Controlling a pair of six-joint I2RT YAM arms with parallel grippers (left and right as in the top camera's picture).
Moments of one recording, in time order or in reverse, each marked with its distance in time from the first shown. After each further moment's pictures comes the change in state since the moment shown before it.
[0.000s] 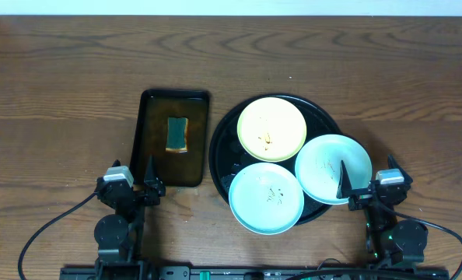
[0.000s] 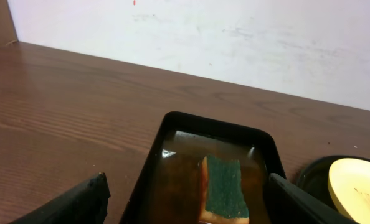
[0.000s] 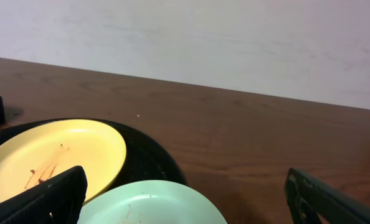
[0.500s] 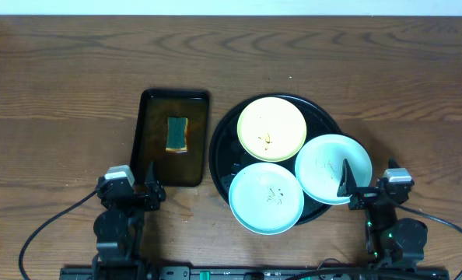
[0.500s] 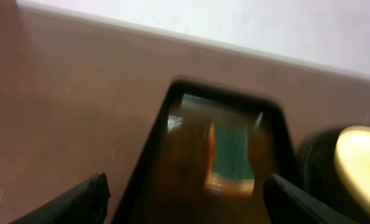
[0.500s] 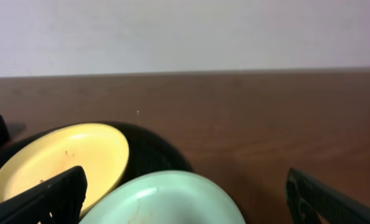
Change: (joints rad) left arm 0.000 0.050 0.080 -0.185 -0.002 -0.009; right arm 0.000 0.021 0.018 -0.050 0.042 0.155
